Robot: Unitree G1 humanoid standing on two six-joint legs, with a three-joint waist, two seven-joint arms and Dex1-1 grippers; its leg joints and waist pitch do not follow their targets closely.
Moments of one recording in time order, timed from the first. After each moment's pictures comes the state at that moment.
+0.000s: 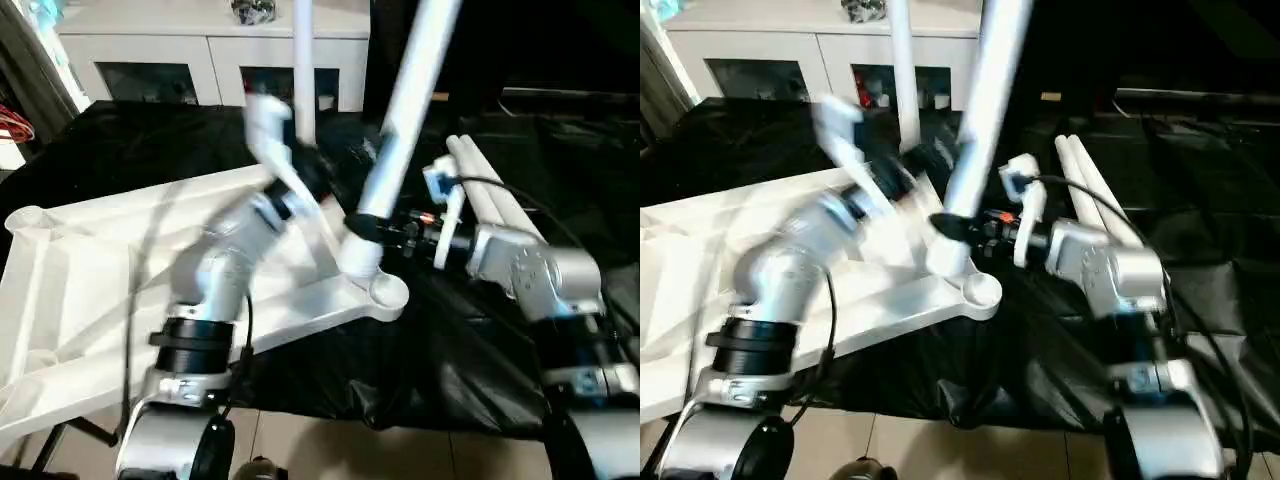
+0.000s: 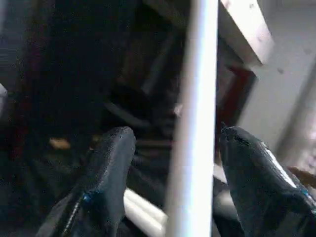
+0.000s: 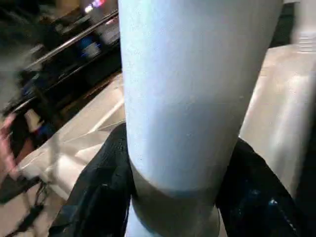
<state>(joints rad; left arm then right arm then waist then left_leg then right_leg) -0.67 0.02 0.11 0.06 -0.54 0.42 -0.51 -0.61 -0.30 -0.05 0.32 0.52 0.73 0.85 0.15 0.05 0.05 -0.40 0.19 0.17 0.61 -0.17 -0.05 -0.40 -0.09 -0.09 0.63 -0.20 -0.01</state>
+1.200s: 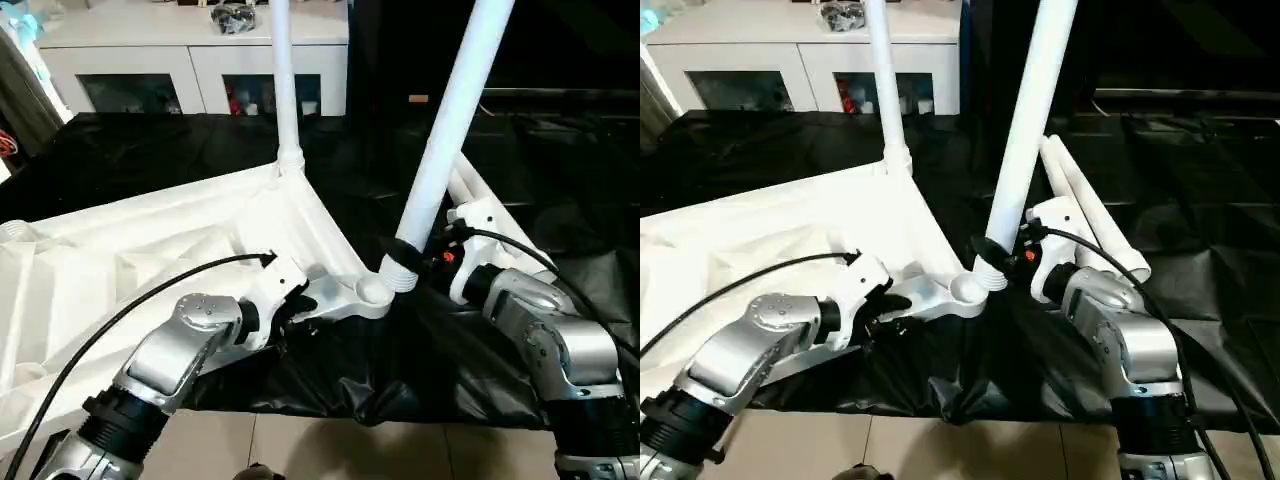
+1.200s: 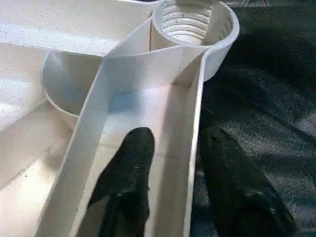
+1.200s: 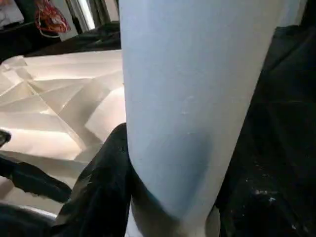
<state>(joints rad) -0.38 0.40 -0.36 0.09 -0.18 0.58 -0.75 -0.35 -0.30 0.00 0.01 0.34 0.58 0.57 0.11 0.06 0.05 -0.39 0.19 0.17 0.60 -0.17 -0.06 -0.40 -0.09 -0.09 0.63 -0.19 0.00</state>
